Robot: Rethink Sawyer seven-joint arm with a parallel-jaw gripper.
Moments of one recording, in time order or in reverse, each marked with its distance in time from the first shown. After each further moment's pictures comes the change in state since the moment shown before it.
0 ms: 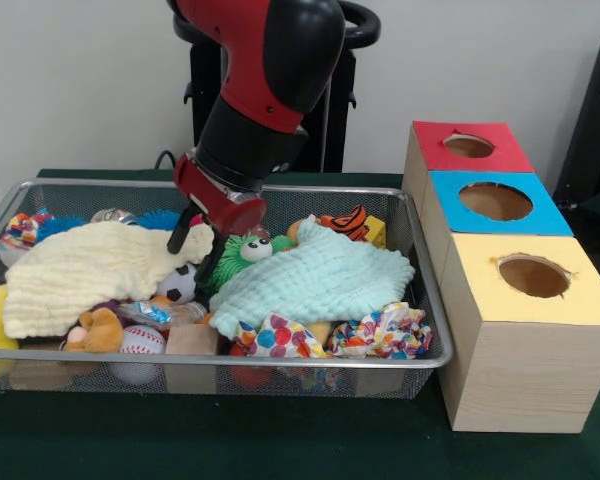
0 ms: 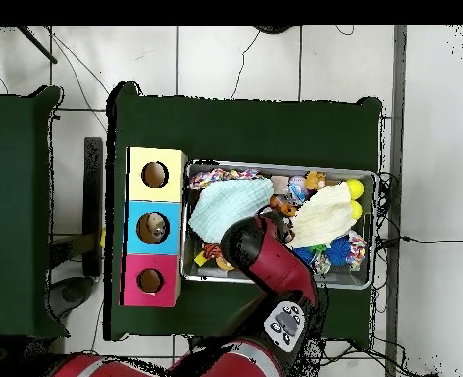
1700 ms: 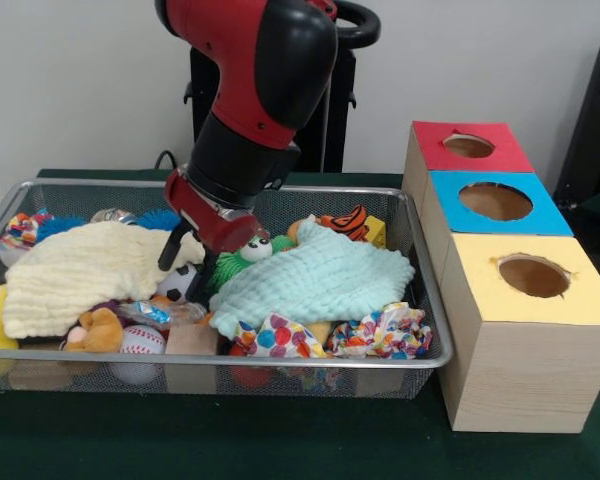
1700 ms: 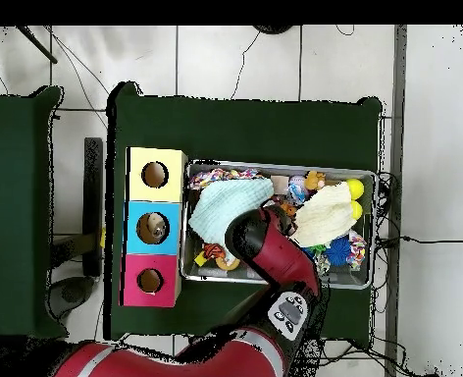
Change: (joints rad) arm -0.014 0.037 0.000 -0.055 0.010 0.000 0.000
